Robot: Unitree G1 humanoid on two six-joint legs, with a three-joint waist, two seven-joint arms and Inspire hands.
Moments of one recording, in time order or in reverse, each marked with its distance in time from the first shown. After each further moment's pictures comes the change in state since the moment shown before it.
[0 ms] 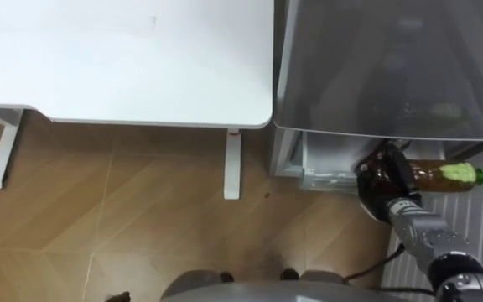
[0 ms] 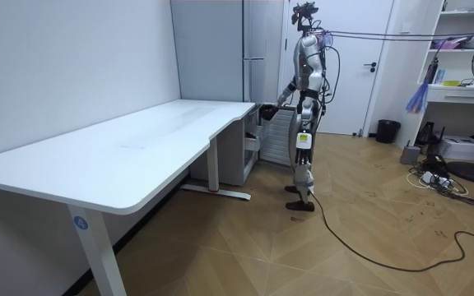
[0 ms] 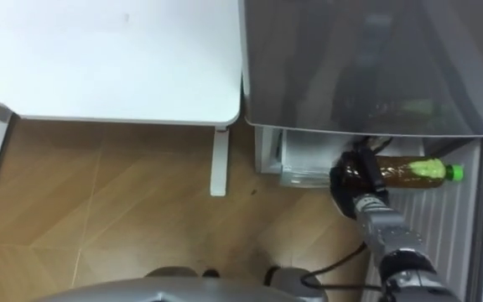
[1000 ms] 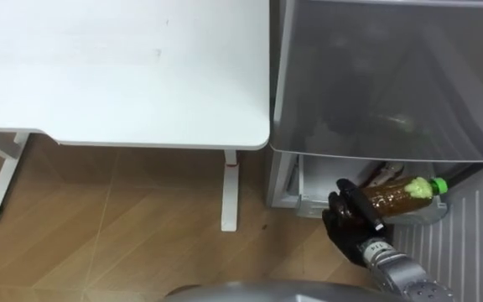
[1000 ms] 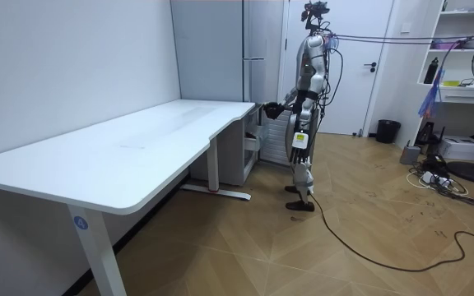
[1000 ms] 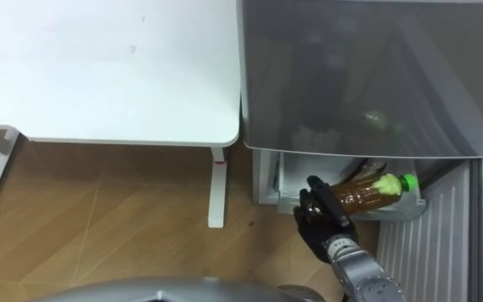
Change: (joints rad) left arm 0.078 -0.054 -0.031 0.007 -0.025 -0.014 0.083; right arm 0.392 0.019 0.225 -0.412 -0.025 -0.010 0.006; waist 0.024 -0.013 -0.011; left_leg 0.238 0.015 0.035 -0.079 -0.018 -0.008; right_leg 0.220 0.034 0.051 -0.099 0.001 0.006
